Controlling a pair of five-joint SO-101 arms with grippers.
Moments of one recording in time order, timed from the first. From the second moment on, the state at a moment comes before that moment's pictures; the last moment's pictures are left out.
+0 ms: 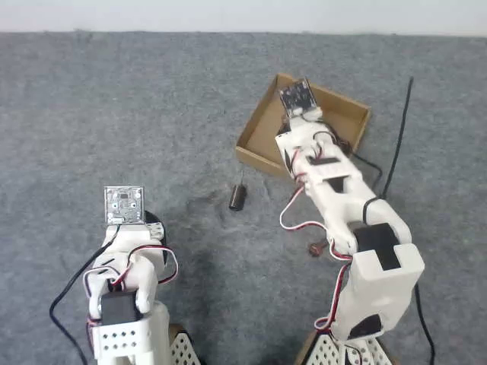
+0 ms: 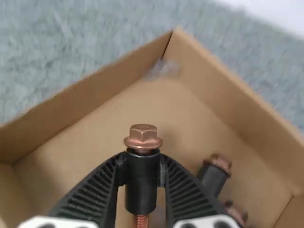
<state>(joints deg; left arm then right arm) -13.2 -103.3 96.9 62.2 0.4 -15.7 16.2 26.4 7.5 12.7</state>
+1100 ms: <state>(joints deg) -13.2 -103.3 96.9 62.2 0.4 -15.7 5.3 14.3 49.1 9.6</state>
